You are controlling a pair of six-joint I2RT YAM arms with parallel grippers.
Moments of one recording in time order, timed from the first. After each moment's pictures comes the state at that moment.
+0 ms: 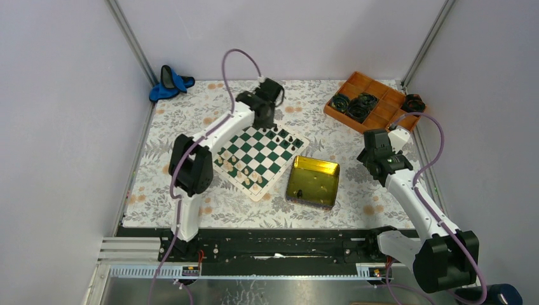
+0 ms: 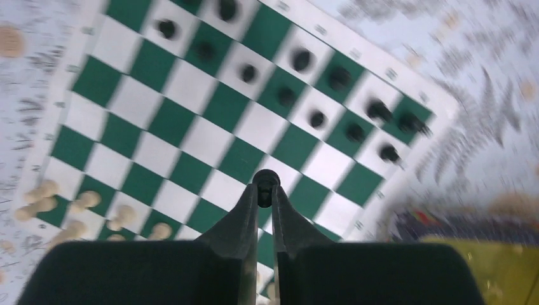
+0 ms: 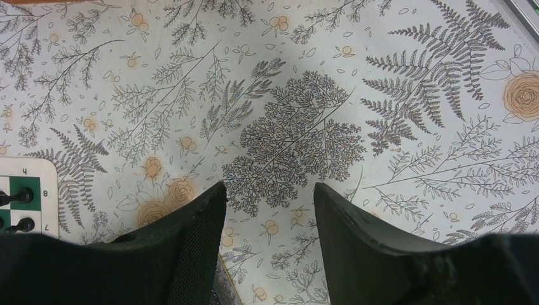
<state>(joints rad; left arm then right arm) -0.60 2.05 1.85 -0.82 -0.22 -0.36 0.19 1.08 0.77 -0.59 0.51 0.70</state>
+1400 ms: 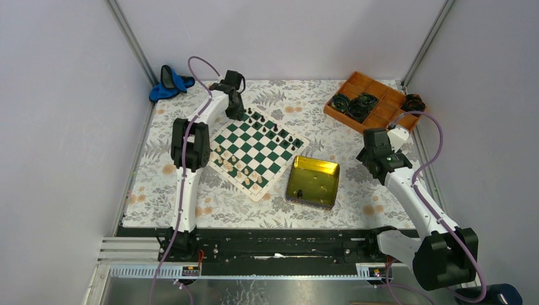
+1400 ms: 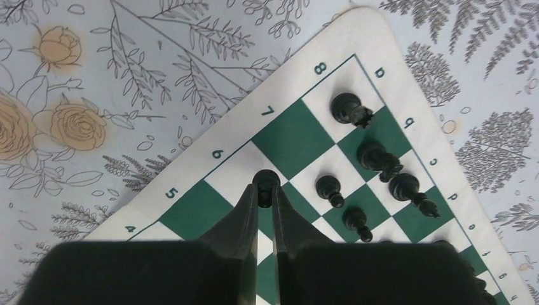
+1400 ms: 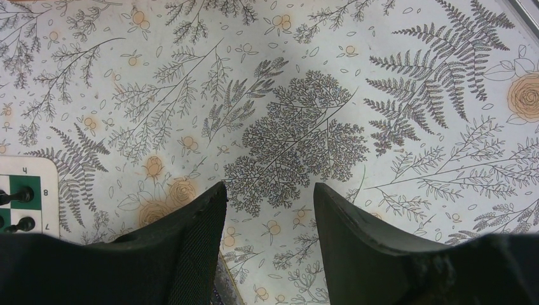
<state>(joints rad) -0.20 2.41 2.10 -0.76 -0.08 -0.47 0.19 1.09 0.78 -0.59 0.50 0.70</state>
